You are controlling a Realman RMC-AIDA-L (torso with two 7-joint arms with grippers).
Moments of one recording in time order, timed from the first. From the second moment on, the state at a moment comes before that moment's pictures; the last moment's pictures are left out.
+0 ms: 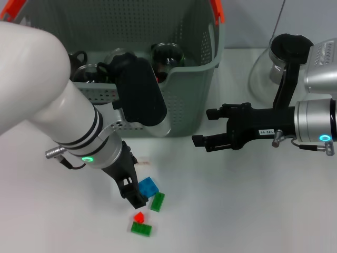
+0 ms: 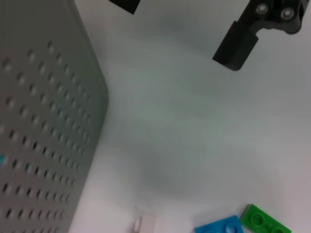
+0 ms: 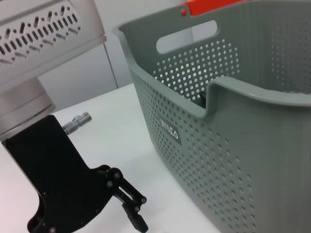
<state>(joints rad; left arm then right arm) -0.55 -2.17 1.66 1.38 2.73 1.48 -2.33 0.67 2.07 -1.04 -0.59 -1.90 -1.28 1.52</state>
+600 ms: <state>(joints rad) -0.58 -2.17 1.67 1.28 2.73 1.42 -2.34 0.67 2.07 -1.04 -0.59 -1.90 -1.28 1.51</state>
